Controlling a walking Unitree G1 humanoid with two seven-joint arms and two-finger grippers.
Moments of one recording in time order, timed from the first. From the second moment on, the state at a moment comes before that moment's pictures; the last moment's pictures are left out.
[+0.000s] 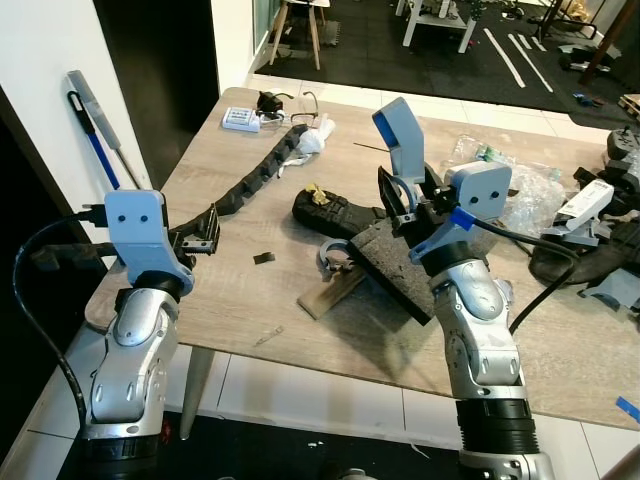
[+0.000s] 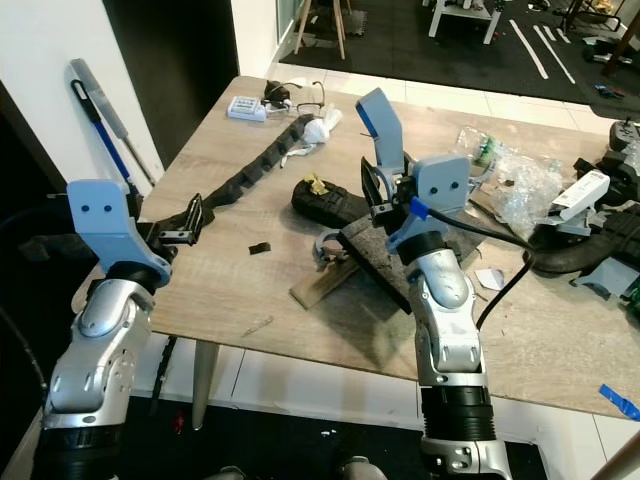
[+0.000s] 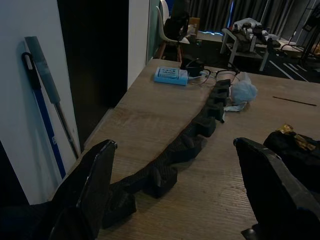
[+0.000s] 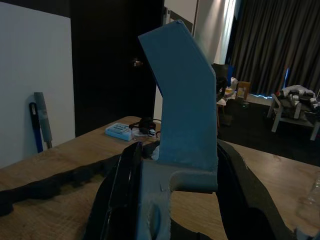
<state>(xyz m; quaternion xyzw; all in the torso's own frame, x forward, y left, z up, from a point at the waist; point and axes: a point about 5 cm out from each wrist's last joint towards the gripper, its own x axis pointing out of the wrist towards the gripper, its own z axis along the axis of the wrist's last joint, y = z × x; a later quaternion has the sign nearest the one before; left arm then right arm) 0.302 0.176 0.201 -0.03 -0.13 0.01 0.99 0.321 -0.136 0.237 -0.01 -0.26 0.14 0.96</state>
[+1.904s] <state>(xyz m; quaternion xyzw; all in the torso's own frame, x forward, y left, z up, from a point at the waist) 0.299 0.166 0.209 -0.02 -0.15 0.00 0.99 0.321 -0.131 0.236 -0.01 -0.24 0.15 0.96</state>
